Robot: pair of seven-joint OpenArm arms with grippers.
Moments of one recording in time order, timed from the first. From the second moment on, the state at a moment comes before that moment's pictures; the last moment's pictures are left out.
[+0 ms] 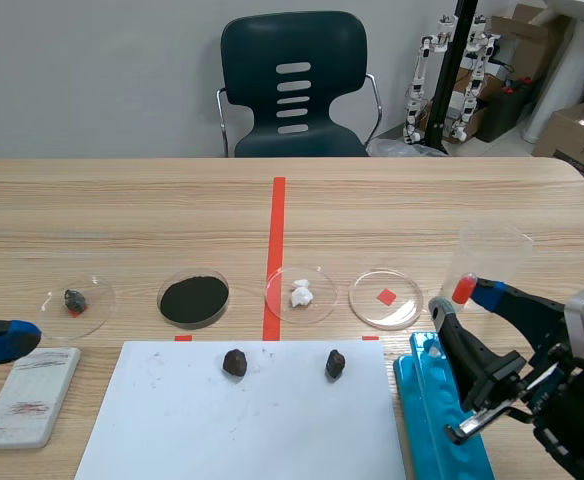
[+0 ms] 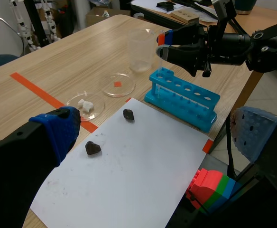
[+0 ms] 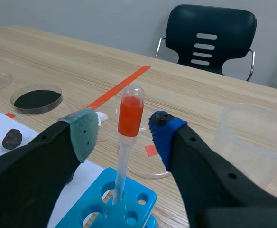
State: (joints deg) left arm 68.2 -37.3 -11.9 119.6 -3.3 -34.0 -39.5; right arm -25.8 27.1 -9.8 78.3 6.8 16.4 47.5
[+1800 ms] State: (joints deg) left arm 68.2 -37.3 -11.9 119.6 -3.3 -34.0 -39.5; right arm -24.9 27.1 -9.8 78.3 6.8 16.4 49.0
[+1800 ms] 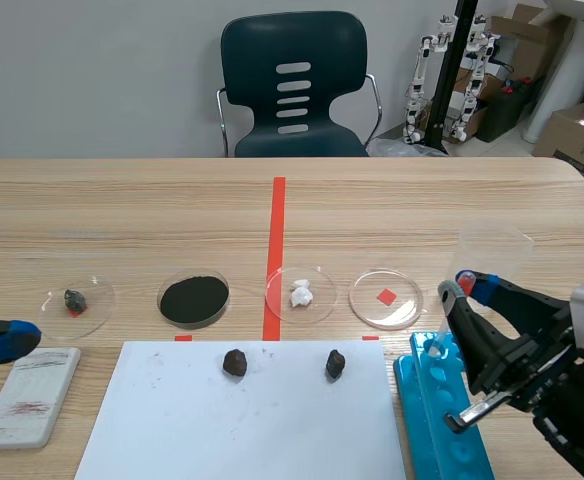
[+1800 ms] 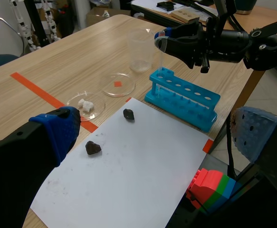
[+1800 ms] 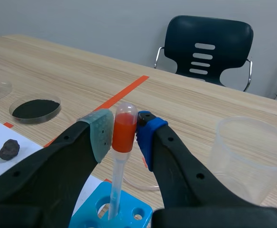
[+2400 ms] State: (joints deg) left arm 68.2 -37.3 -11.9 119.6 -3.3 -34.0 -39.5; right arm -24.9 27.2 -9.8 78.6 6.8 16.4 48.0
